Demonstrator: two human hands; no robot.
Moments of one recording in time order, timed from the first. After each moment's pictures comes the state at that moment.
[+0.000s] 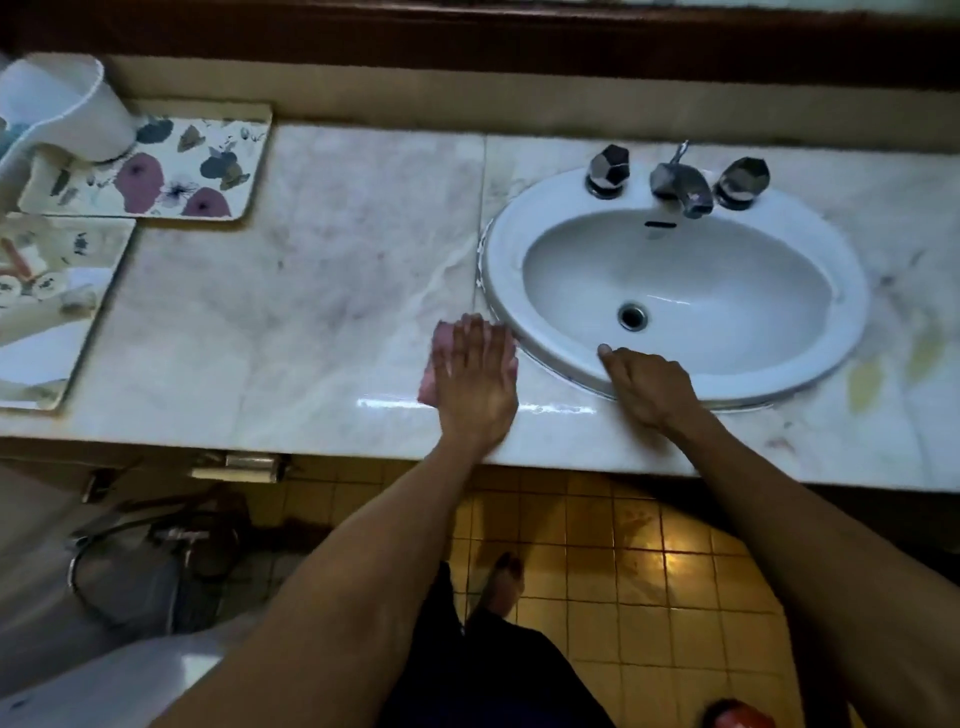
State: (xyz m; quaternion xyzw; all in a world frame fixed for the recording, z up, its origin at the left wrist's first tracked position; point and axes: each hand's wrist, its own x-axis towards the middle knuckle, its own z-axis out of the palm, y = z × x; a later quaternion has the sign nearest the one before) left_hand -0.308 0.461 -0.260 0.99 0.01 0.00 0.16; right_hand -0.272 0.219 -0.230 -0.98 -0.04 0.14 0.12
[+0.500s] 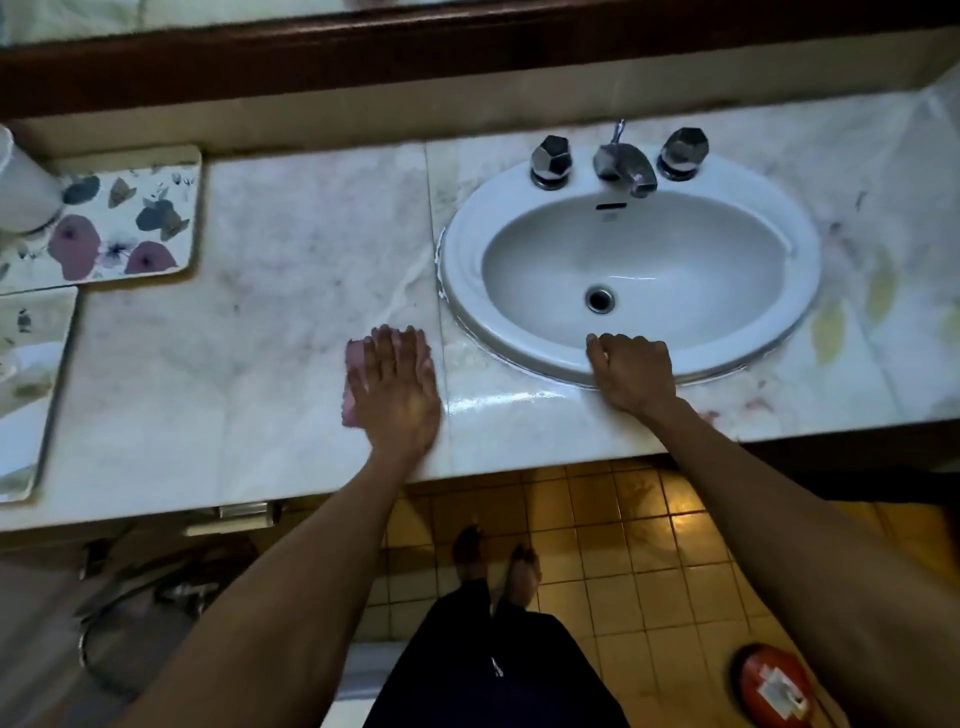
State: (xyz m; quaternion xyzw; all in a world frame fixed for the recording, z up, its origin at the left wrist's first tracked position) left_hand -0.291 0.526 -0.261 0.99 0.07 -0.02 0.12; right_hand -0.272 0.216 -0.247 -1.00 0.01 0.03 0.05
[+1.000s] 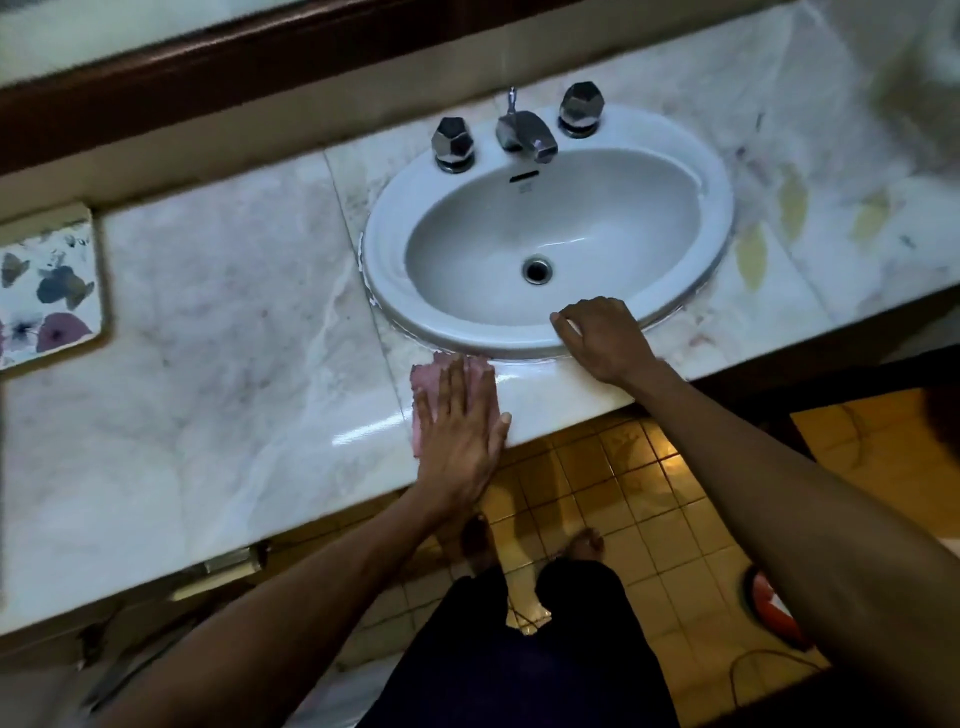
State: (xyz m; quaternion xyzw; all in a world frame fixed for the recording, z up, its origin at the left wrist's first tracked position) left_hand -0.348 0.438 -0.261 0.96 -0.23 -0.10 0.14; right_hand -0.291 0.177 -0.249 -0.99 0.01 -0.01 0.16
